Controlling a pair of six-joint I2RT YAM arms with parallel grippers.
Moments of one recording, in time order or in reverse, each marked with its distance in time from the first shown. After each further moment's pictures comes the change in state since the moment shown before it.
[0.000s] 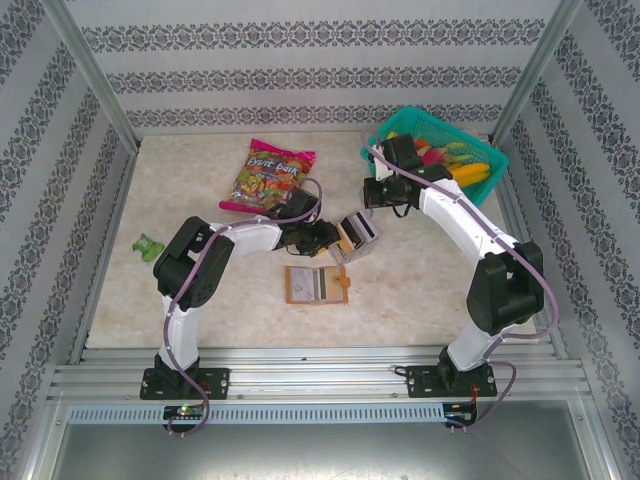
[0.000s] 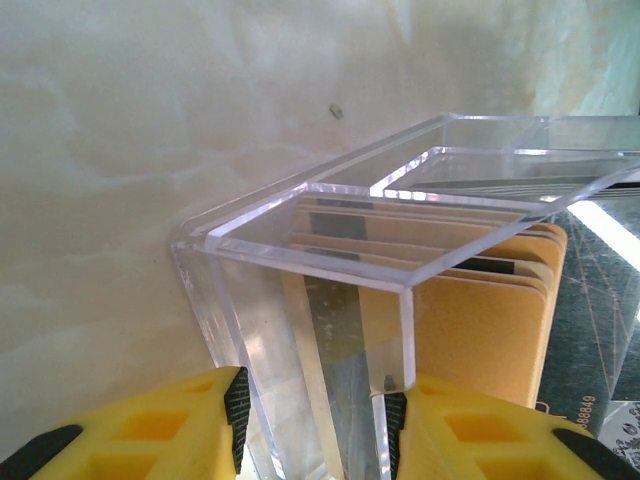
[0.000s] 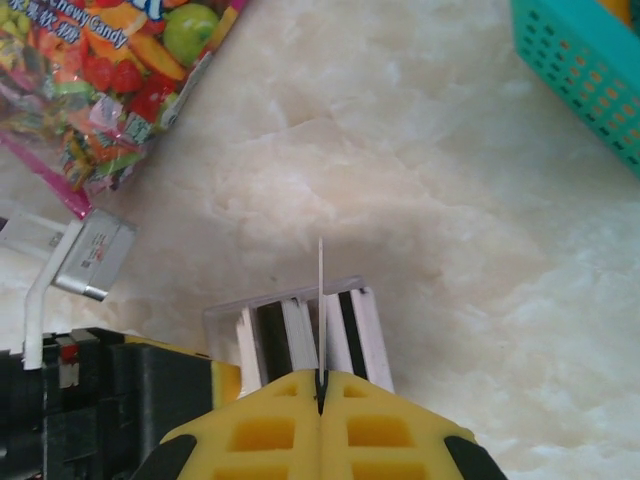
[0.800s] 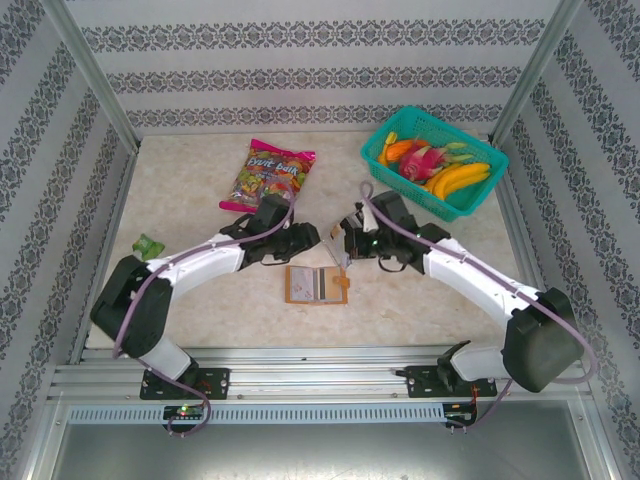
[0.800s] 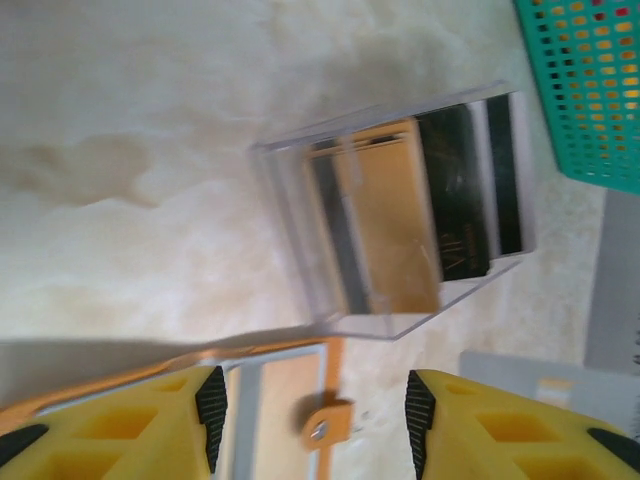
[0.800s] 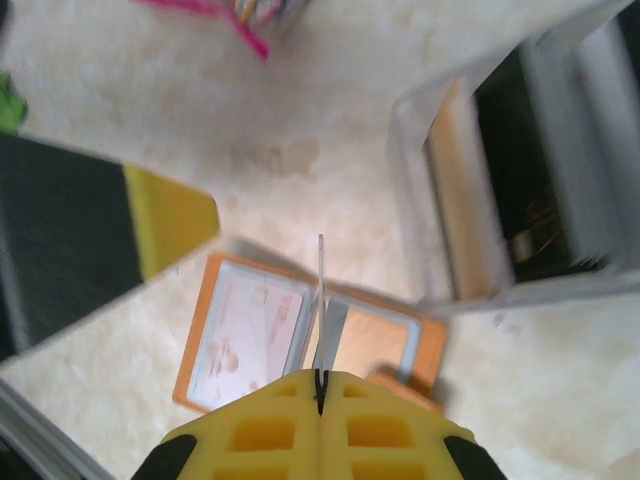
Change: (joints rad) left arm 0.003 -0.475 -0.312 -0.075 -0.163 0.083; right arm 0.259 -0.338 -0.518 0.271 -0.061 0.307
